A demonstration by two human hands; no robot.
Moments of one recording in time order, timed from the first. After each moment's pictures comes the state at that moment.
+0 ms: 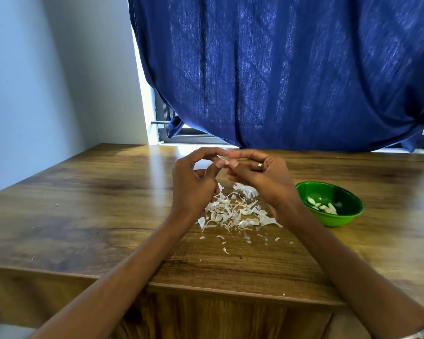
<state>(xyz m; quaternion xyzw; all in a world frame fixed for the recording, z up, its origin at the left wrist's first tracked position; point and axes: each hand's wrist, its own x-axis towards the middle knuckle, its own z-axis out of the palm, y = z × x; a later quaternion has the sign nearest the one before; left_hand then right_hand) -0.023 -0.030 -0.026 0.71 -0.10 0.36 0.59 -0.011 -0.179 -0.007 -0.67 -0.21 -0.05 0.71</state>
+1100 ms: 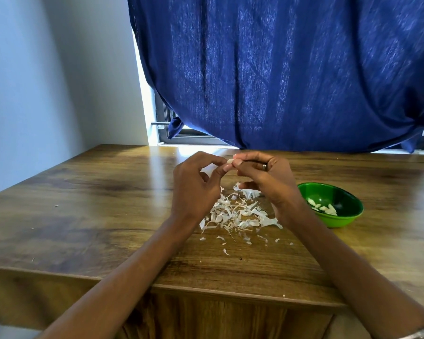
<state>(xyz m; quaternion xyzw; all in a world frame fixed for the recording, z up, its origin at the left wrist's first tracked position) -0.014 -0.025 -0.035 0.75 -0.16 0.46 0.45 -0.007 -0.183 -0.008 -0.67 -0.18 -0.07 0.72</state>
